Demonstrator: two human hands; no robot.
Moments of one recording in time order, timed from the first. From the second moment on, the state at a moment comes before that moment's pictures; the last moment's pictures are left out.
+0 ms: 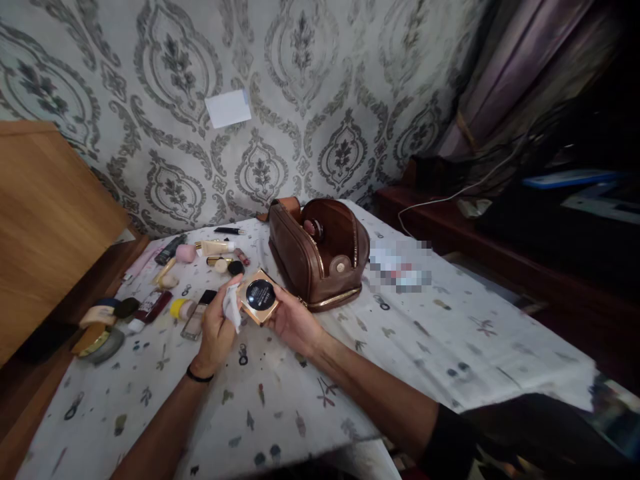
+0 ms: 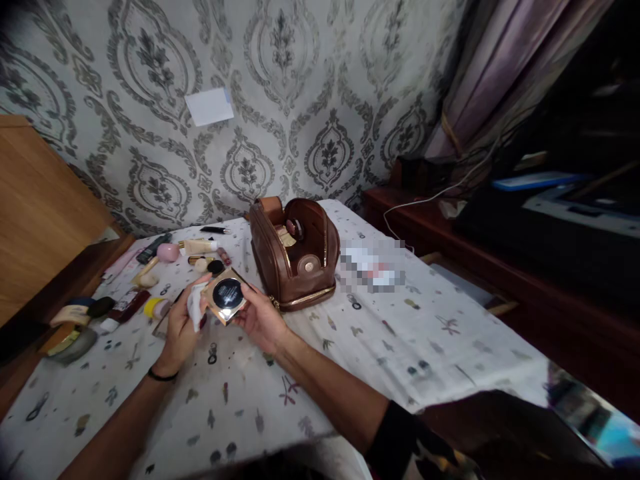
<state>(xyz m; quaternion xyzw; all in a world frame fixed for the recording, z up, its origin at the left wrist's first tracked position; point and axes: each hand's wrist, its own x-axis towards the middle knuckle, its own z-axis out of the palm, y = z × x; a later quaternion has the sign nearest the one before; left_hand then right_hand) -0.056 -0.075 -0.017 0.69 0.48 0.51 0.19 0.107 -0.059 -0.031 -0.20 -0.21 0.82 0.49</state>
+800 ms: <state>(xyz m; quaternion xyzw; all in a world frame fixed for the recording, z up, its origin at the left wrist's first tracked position) -0.059 -0.068 -0.022 0.76 0.47 0.43 0.13 0.109 -0.054 -0.041 -0.20 -0.16 0.84 0.48</state>
